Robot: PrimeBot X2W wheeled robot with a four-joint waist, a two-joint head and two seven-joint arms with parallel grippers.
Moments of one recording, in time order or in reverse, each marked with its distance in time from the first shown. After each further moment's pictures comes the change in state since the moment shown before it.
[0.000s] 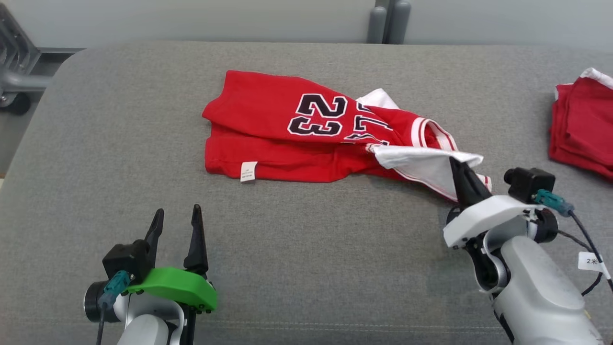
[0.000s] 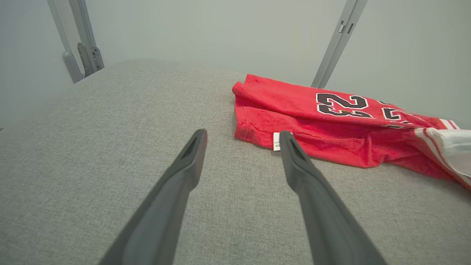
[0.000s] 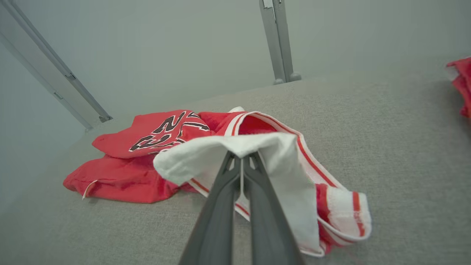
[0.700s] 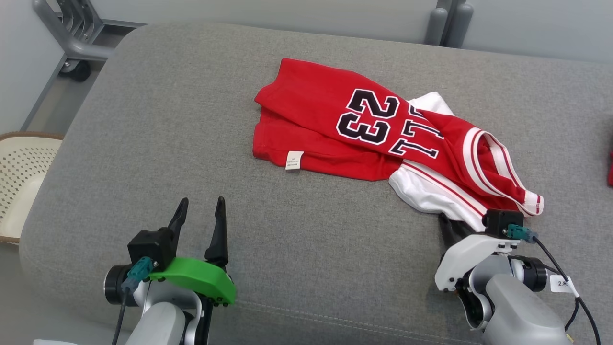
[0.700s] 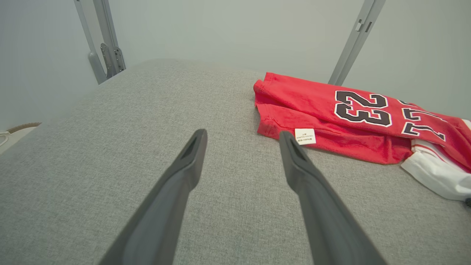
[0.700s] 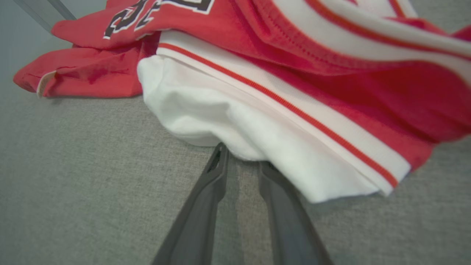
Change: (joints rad) left arm -0.067 0.005 -0.099 0.044 -0.016 0.000 0.000; right arm 0.002 0.021 0.081 0.263 0.014 -0.061 0.022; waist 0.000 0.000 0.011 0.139
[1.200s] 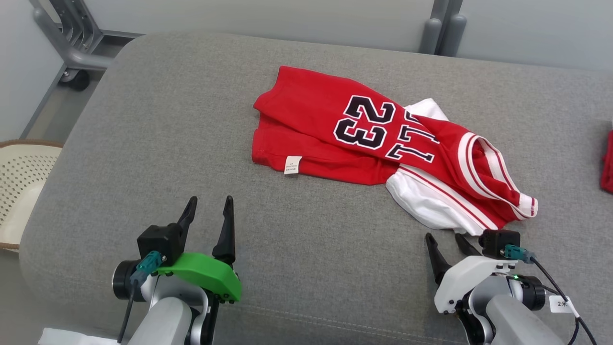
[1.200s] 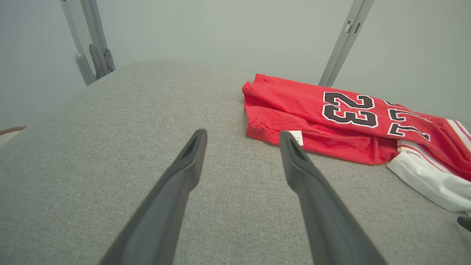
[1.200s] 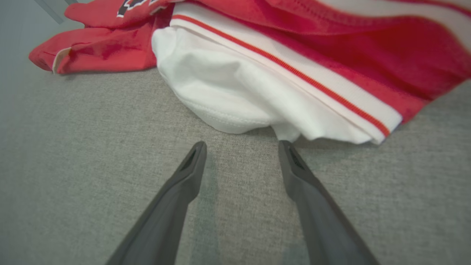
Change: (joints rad) left arm -0.034 0.000 -0.047 0.042 -0.031 0.000 0.000; right arm 0.095 -0.007 0.015 -0.078 -0.010 0.000 0.015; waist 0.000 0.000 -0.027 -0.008
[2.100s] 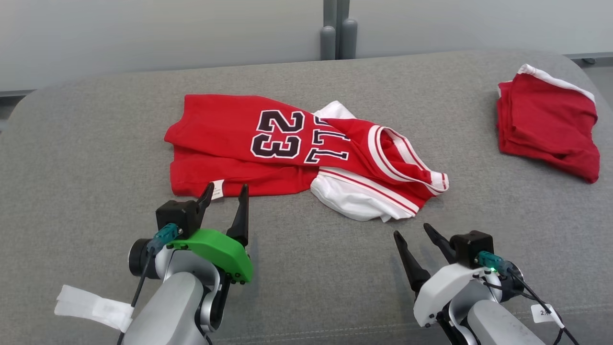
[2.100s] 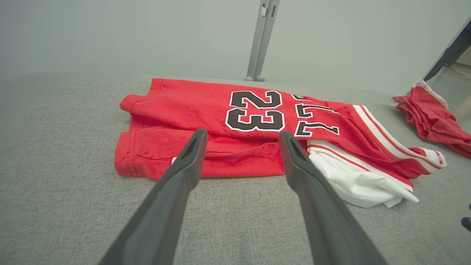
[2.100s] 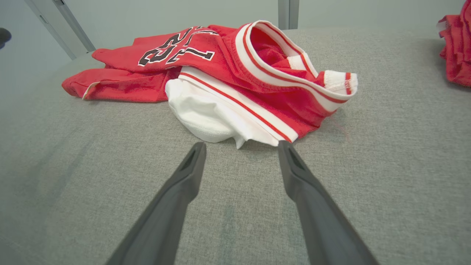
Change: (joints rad) left arm -0.164 -0.002 -0.135 0.176 -0.118 -0.007 0.000; right arm 0.078 -0.025 0.107 -0.268 -0.114 0.001 -0.013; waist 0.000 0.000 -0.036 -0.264
